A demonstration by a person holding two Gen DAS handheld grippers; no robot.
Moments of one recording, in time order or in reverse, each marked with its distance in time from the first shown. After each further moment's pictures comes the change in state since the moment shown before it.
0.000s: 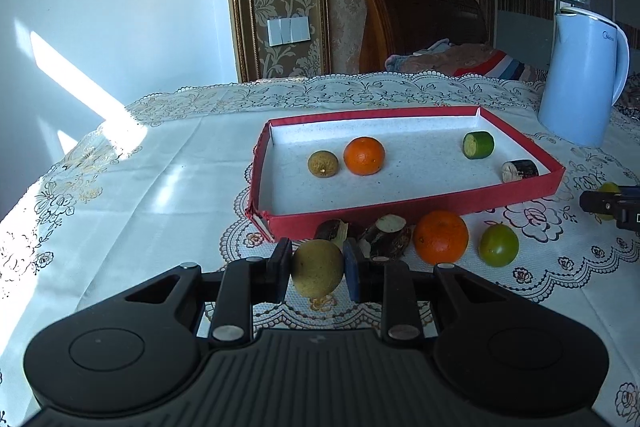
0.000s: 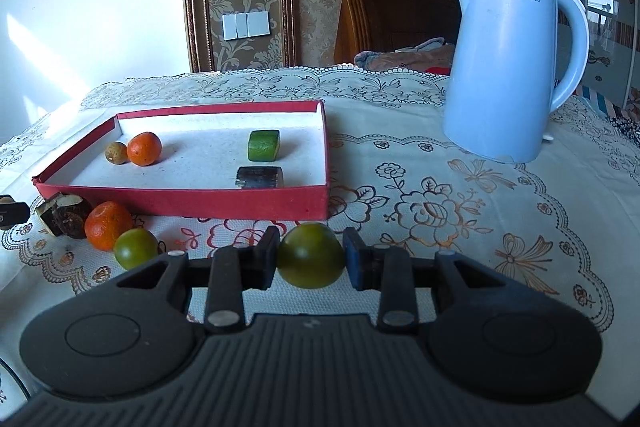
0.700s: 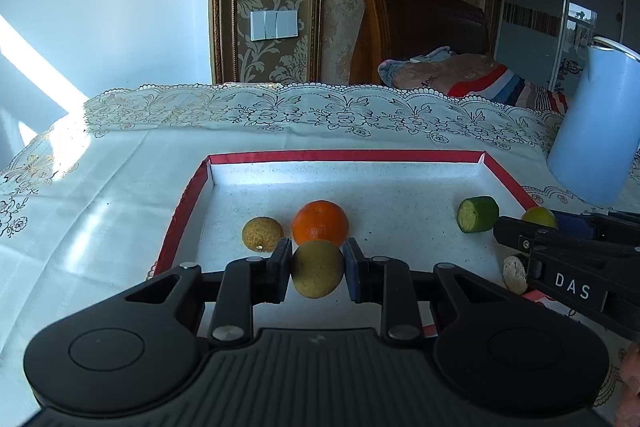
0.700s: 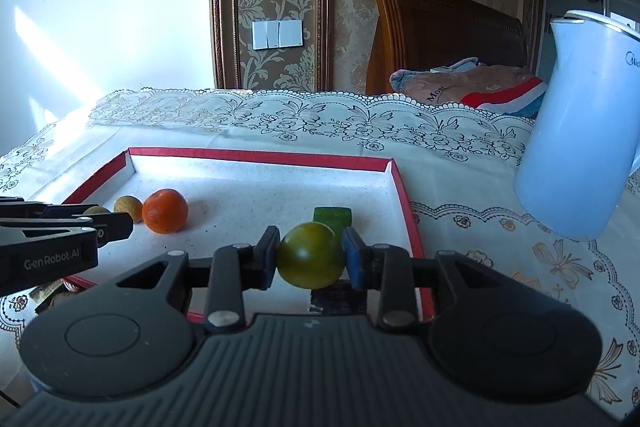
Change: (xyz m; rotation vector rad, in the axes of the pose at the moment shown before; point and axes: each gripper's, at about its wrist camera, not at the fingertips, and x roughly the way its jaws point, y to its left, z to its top) left arm 0.090 -0.031 0.059 -0.085 0.034 -0.041; right arm 0.083 0.049 0.062 -0.035 0.008 0.037
